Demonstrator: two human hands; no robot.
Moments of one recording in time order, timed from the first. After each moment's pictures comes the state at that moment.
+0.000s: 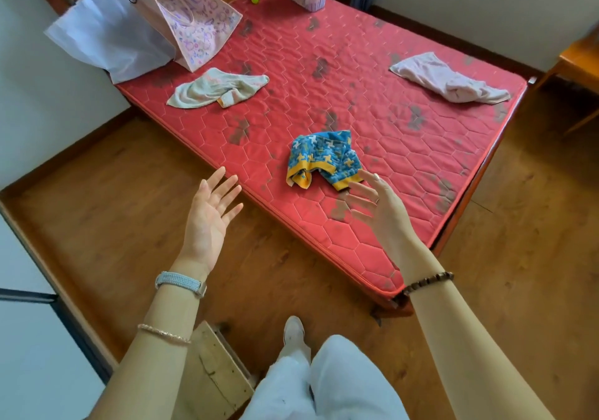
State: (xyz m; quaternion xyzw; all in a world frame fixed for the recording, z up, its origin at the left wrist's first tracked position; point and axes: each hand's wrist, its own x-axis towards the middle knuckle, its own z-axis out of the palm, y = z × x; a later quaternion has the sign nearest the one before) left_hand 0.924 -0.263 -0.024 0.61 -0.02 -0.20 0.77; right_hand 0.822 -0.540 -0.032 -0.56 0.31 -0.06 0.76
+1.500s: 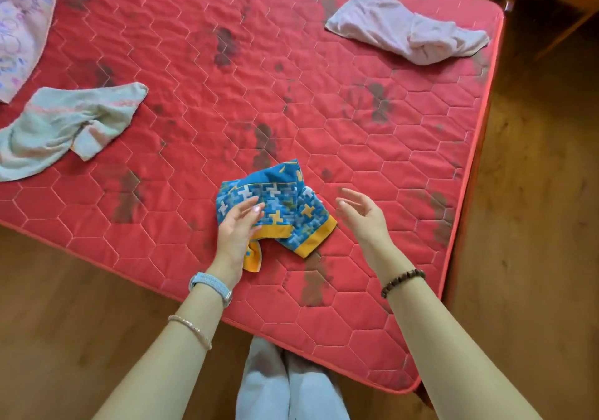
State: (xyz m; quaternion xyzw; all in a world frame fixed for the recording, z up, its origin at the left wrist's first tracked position) left_hand 1.231 -0.606 -0.248 0.68 0.04 -0.37 0.63; right_hand 1.091 -0.786 -0.230 -0.56 0.52 -0.09 0.64
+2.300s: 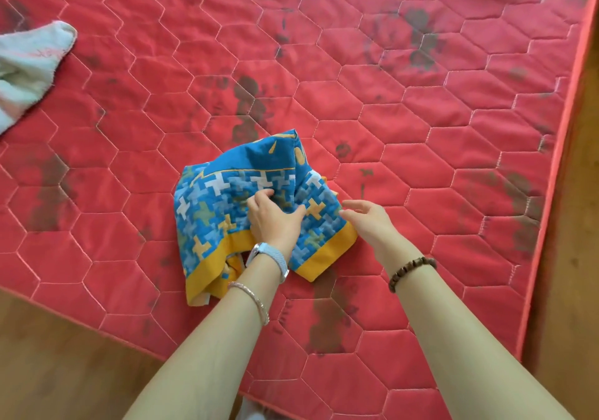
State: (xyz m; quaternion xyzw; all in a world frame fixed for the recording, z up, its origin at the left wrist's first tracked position) left_hand 1.233 -0.719 -0.471 0.91 -0.02 -0.28 0.32; right_hand 1.126 -0.836 -0.461 -0.57 0.57 0.08 0.59
